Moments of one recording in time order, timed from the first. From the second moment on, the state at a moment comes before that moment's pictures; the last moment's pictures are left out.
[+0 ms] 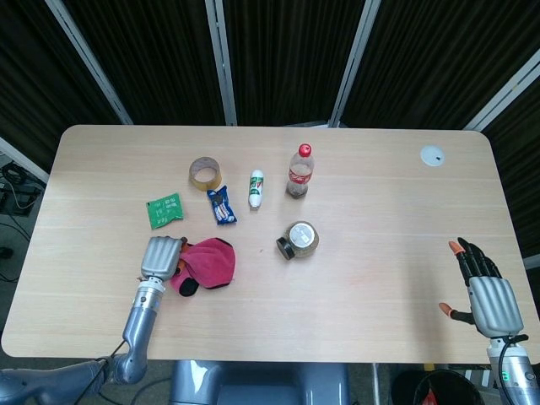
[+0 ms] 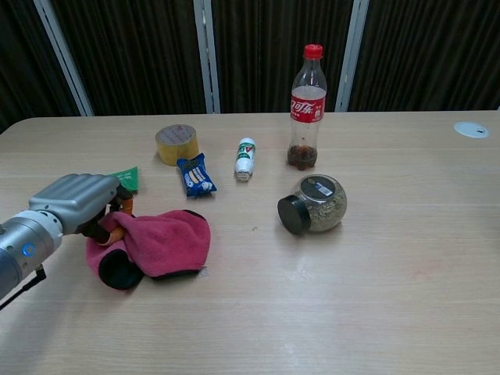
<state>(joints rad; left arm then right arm) -0.57 -1.86 -0.18 -1.20 1.02 1.12 0.61 0.11 -1.14 0.06 -1.64 -1.47 1.41 -0.01</state>
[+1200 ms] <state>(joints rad) -0.72 -2.04 -0.29 -1.26 0.91 1.11 0.71 0.11 -1.13 0.06 -1.65 -1.46 1.41 0.01</state>
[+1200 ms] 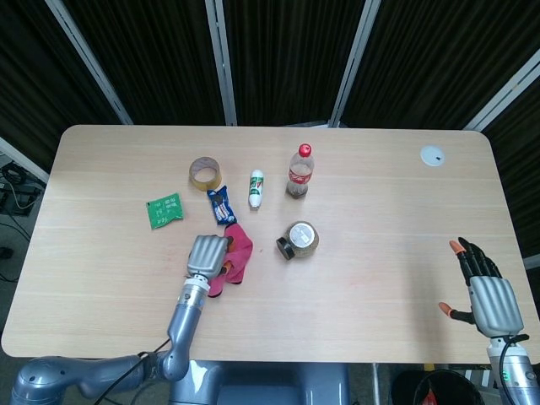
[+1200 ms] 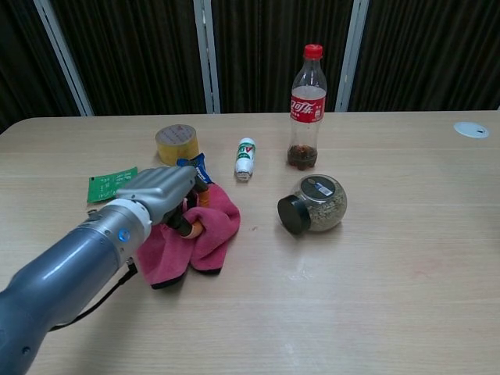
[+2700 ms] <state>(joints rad) -0.57 -1.58 -0.31 -1.39 0.86 1.12 0.54 0.10 -1.13 0.06 -1.65 -1.45 1.42 -0.01</state>
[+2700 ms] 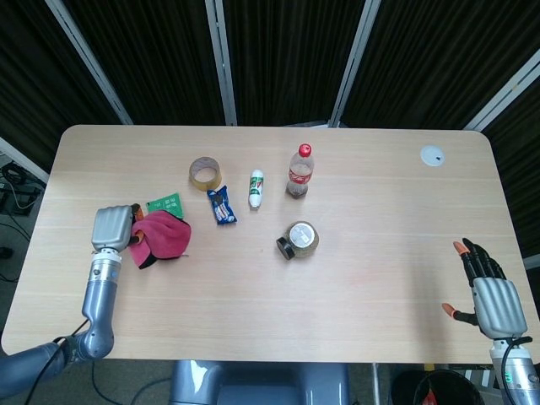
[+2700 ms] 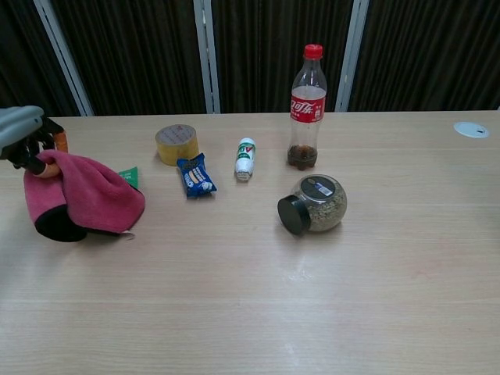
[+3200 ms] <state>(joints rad) -0.51 -1.33 -0.23 -1.60 0.96 1.09 0.43 0.10 -1.13 0.06 -1.66 -1.45 1.42 -0.03</state>
